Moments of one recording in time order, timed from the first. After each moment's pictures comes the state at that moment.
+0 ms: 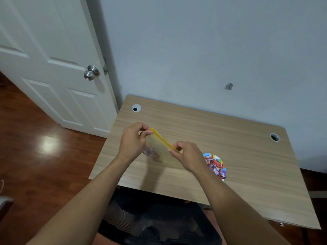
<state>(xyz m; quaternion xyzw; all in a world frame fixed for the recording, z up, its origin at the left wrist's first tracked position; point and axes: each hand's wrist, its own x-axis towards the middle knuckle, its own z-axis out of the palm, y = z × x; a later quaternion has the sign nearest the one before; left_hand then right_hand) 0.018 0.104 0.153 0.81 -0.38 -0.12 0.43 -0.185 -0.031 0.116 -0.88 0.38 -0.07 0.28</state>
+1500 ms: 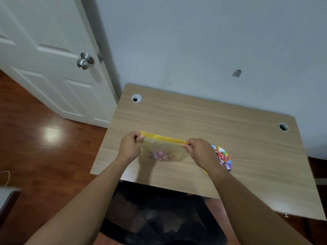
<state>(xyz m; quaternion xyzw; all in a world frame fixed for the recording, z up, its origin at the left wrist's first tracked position) 0.041 0.108 0.049 0.84 -0.22 -0.29 0.41 -0.205 -0.067 0.068 -0.89 0.39 -0.02 0.23</state>
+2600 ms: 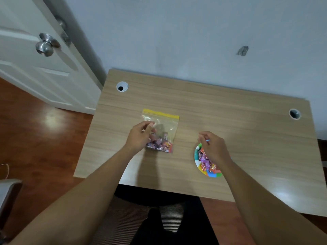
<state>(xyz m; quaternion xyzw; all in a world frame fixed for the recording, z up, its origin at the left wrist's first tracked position) 0.015 0.000 0.006 0.75 -0.18 -0.42 0.47 -0.254 -0.157 0.003 -0.77 0.52 -0.05 0.37</state>
